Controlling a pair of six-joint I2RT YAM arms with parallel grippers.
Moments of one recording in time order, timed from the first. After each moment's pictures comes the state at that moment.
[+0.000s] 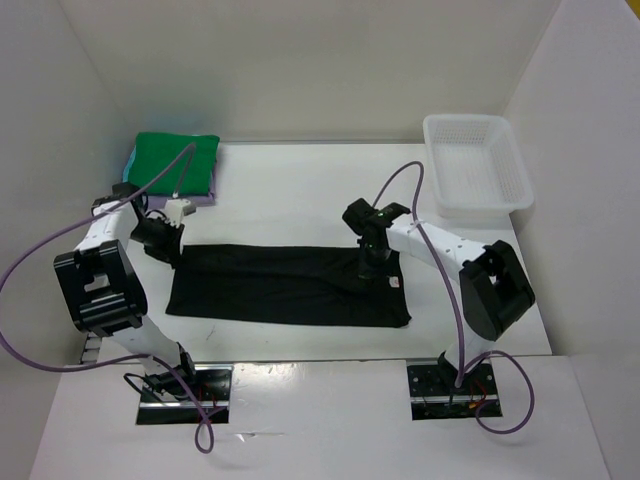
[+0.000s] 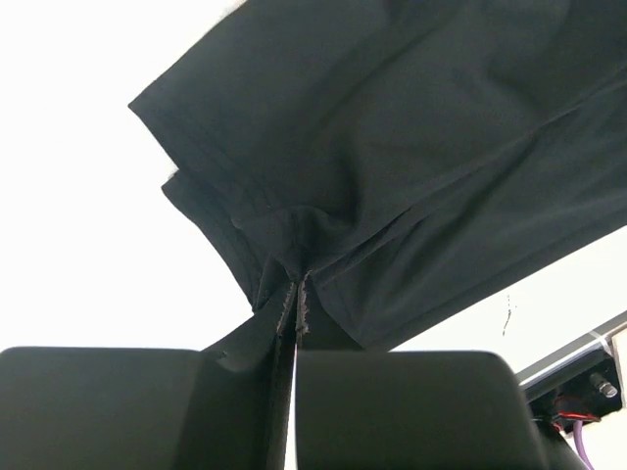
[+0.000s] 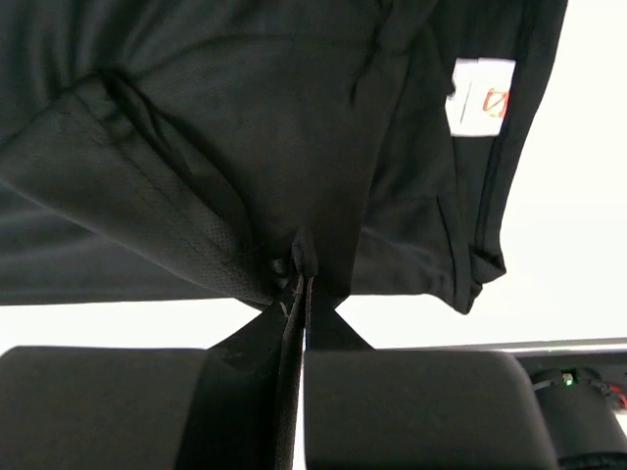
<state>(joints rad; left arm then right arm) 0.36 1.68 1.21 -0.97 0.42 0.81 0.61 1.65 1.19 -0.99 0.09 0.72</state>
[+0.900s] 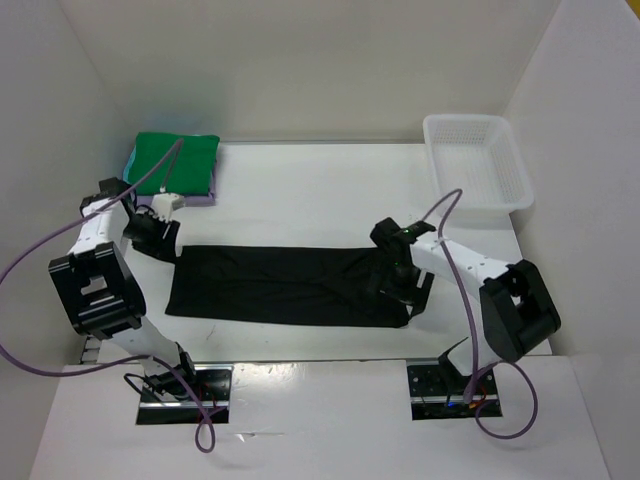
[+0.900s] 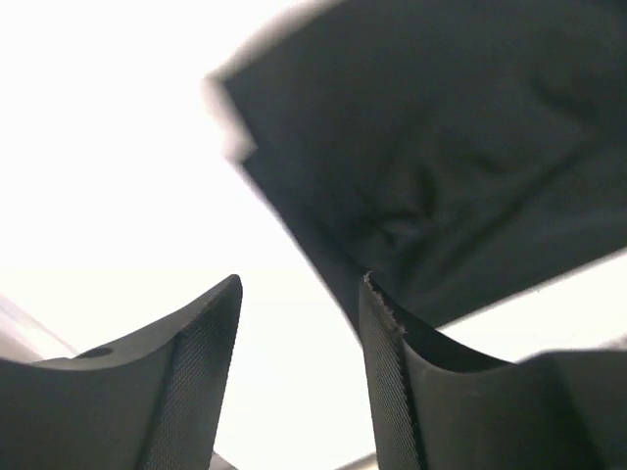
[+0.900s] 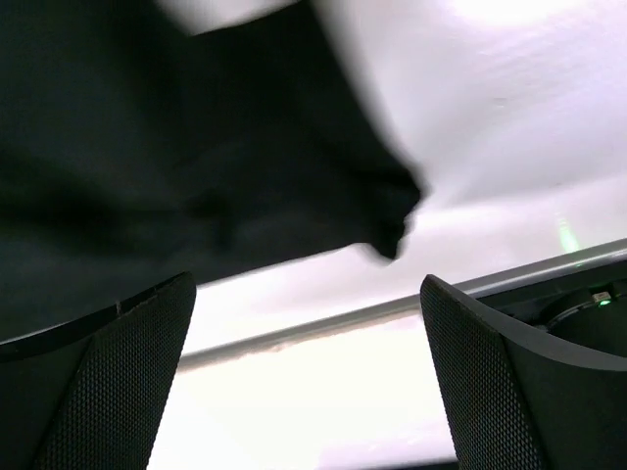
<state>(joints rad) 0.41 1.67 1.24 -0.97 0.37 0.80 0.55 1.49 0.95 -1.04 0.06 0.94</state>
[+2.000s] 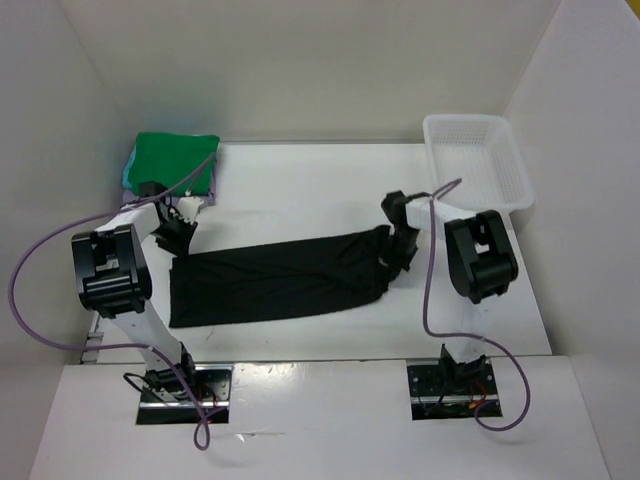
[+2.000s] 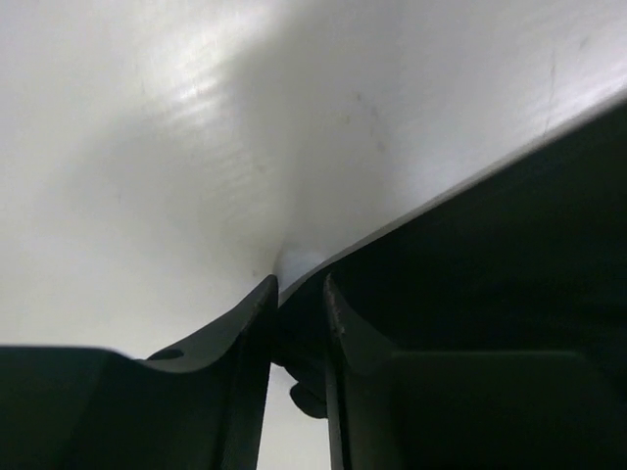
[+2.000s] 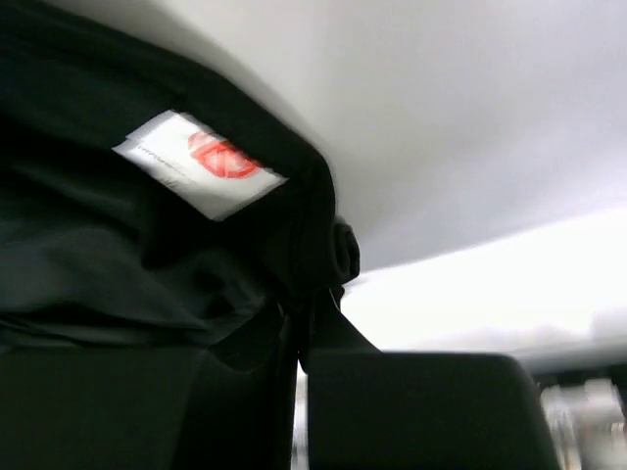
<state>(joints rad) 0.26 1.81 1.14 -0.58 0.21 0.66 0.28 1.86 1.11 -0.95 -0.13 0.87</state>
